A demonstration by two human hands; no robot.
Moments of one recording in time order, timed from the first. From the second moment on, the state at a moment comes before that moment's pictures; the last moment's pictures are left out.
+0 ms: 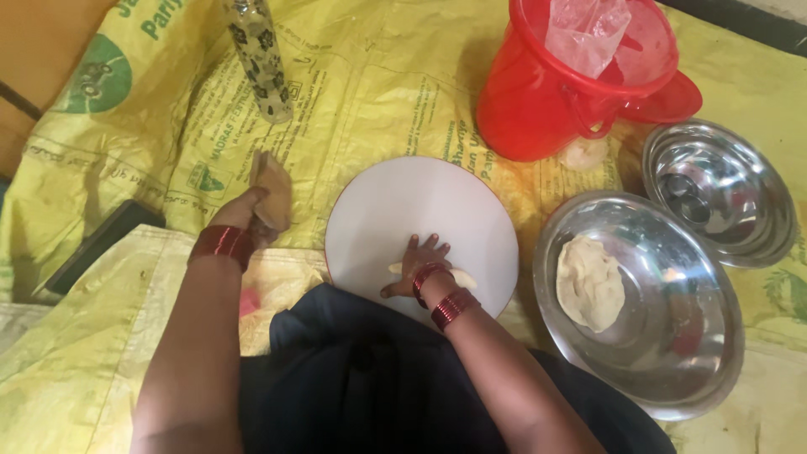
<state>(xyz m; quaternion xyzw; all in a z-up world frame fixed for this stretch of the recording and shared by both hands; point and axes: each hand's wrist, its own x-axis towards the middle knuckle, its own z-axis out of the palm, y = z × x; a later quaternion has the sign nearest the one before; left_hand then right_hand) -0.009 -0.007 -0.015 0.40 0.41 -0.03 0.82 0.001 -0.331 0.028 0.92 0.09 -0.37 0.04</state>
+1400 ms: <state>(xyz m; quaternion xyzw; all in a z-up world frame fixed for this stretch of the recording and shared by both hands) -0.046 -0.091 0.045 0.70 0.20 0.06 0.68 0.019 -0.304 -0.009 0.32 0.06 -0.37 -0.87</state>
